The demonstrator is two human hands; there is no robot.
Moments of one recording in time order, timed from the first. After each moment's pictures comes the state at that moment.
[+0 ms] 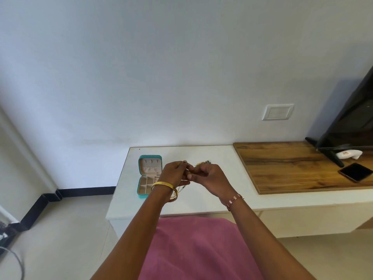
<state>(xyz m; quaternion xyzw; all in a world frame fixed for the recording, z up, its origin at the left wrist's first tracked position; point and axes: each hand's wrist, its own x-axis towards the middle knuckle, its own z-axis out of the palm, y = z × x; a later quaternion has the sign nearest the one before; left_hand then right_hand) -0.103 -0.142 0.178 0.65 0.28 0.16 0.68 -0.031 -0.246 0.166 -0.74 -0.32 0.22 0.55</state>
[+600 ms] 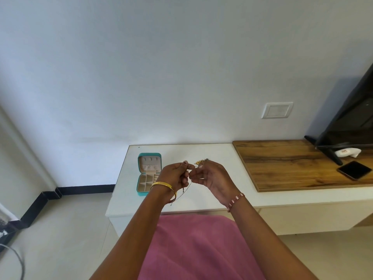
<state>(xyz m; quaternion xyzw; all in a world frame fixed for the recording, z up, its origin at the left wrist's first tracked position) -0.106 -0.143 0.169 0.56 0.27 0.13 0.77 -0.027 -0.251 0.163 -0.55 -0.18 0.36 0.73</state>
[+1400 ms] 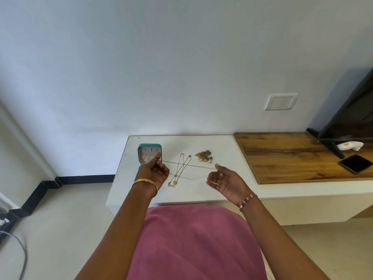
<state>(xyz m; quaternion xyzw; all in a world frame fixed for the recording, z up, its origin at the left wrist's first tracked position) -0.118 -0.090 0.124 0.19 0.31 0.23 0.90 0.009 -0.278 0.106 -0.48 -0.04 0.43 0.76</state>
